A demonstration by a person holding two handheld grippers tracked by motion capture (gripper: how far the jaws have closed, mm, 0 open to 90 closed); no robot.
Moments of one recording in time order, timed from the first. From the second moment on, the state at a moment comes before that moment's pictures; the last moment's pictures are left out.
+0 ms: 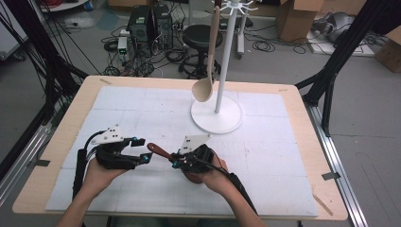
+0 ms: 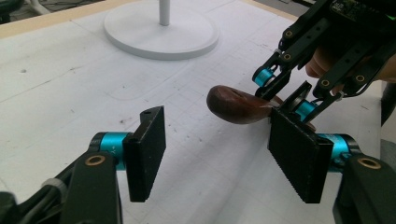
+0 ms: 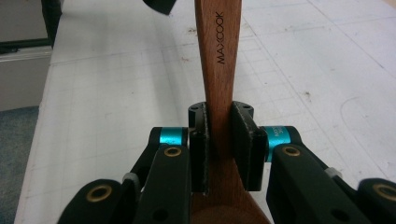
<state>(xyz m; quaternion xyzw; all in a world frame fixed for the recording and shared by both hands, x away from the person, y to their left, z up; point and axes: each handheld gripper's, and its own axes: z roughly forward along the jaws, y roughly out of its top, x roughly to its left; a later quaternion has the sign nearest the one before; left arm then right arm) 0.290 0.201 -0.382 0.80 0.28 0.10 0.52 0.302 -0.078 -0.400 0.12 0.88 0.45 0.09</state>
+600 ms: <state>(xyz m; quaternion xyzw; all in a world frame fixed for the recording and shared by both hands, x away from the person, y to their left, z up) 0.287 0.188 -0.381 0.80 0.25 0.09 0.54 0.298 -0.070 -0.397 0.10 0.88 0.46 0.09</state>
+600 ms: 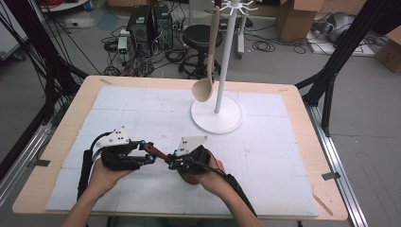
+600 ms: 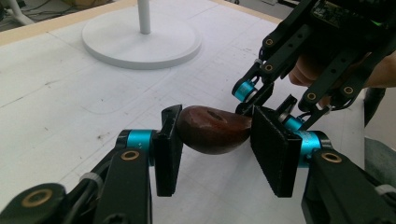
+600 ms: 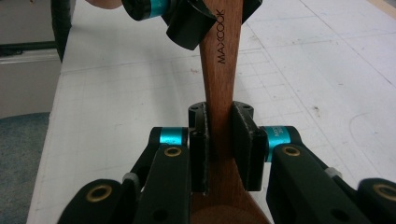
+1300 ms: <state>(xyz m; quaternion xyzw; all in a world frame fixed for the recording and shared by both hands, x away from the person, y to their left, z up) 0.284 0.187 -0.377 0.80 0.24 0.08 0.55 0.314 -0.074 -0.398 0.13 0.88 0.46 0.00</state>
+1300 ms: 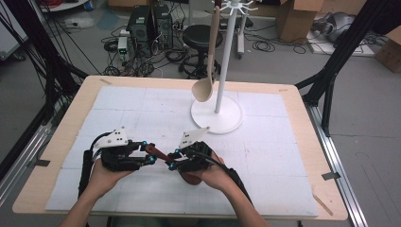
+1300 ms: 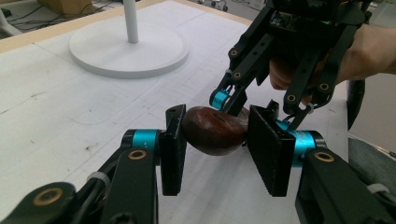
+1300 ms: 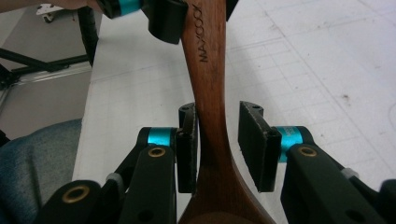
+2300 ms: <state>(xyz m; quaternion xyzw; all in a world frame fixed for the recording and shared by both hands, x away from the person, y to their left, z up) 0.281 0.182 -0.372 0.80 0.22 0.08 0.55 0.307 -0.070 -0.384 0.12 0.88 0.47 0.00</state>
